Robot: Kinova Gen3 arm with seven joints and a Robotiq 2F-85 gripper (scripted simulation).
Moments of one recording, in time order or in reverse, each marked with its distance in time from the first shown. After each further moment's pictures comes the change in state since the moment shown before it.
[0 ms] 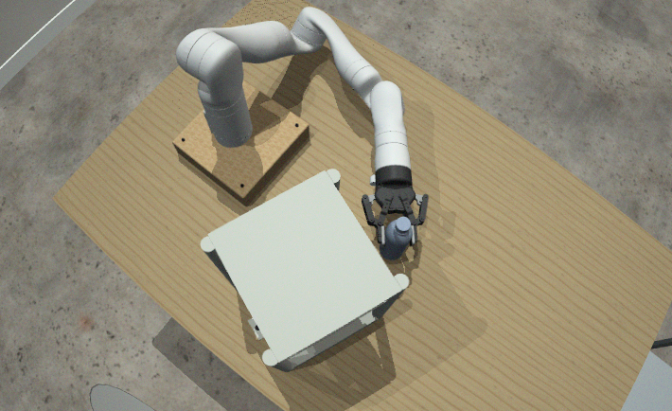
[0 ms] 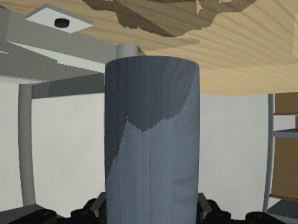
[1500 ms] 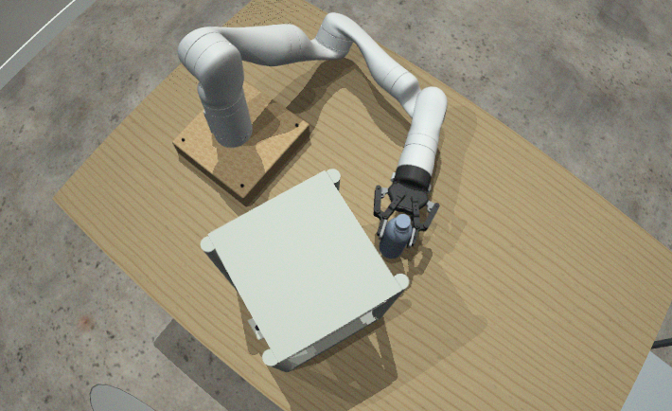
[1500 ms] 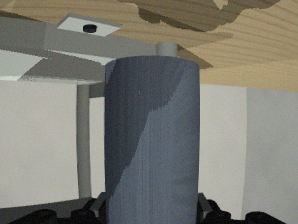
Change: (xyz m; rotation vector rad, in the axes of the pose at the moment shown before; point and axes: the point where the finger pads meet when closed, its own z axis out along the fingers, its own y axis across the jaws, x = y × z) arm -0.002 -0.002 -0.004 0.323 -0.010 0.000
